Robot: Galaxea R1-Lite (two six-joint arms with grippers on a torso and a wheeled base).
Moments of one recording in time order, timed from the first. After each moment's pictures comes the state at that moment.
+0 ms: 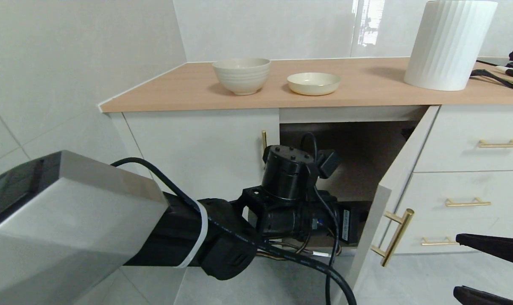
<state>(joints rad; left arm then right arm) -0.87 2.11 -1.24 -0.55 -0.40 -0.42 0.64 0.87 -0.43 -0.26 0.23 0.17</state>
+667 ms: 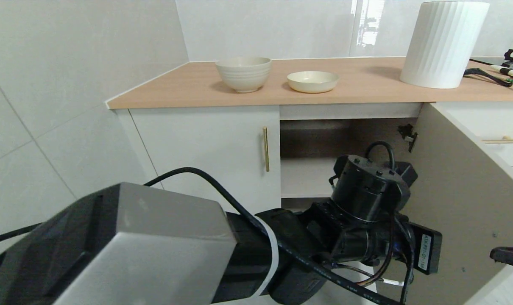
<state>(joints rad) -1.05 2.23 -1.51 -0.40 -0.29 -0.42 0.64 0.76 -0.45 -0.23 0.45 0.18</state>
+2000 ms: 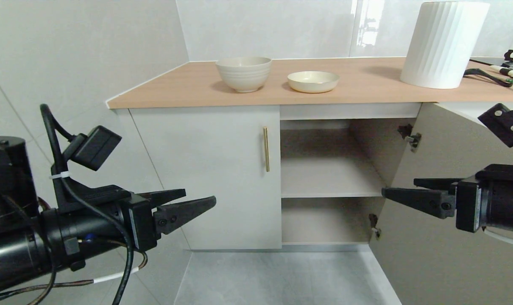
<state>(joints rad) -0.45 1.29 -0.62 -0.40 -0.29 -0.28 0.51 1.25 -0.78 -0.14 0.13 0.20</state>
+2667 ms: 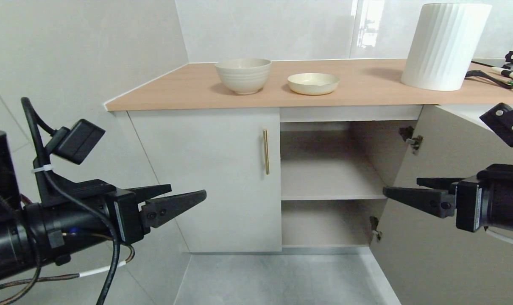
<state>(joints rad) -0.38 1.27 -0.65 -0.34 -0.29 -0.27 0.52 1.25 -0.78 -0.14 0.10 0.20</state>
